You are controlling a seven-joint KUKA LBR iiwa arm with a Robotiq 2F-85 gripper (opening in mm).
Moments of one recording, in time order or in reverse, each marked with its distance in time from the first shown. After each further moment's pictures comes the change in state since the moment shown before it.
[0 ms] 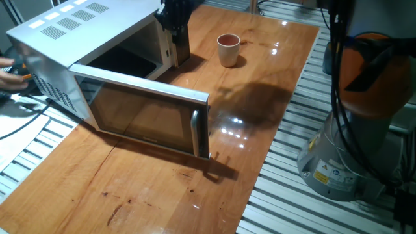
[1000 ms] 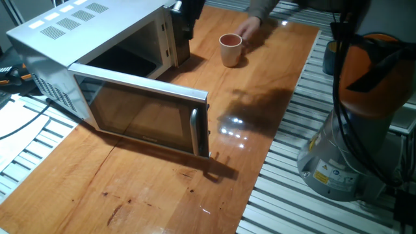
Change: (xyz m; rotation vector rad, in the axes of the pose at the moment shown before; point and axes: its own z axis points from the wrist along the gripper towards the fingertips) arm 0.026 -0.048 0.001 0.099 -0.119 -0.115
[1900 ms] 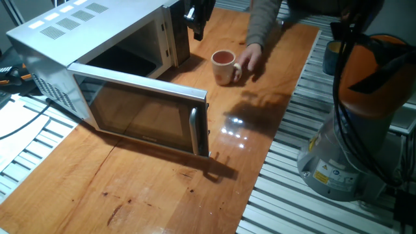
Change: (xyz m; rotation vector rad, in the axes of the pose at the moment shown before) arm 0.004 -0.009 0.005 0.009 -0.048 -0.033
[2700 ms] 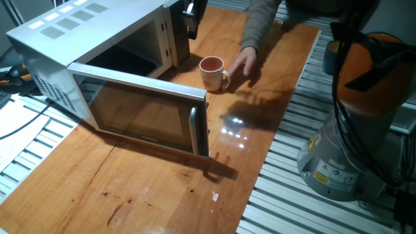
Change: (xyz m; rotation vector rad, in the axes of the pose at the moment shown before) arm -0.009 0.015 -0.007 -0.081 -0.006 -0.183
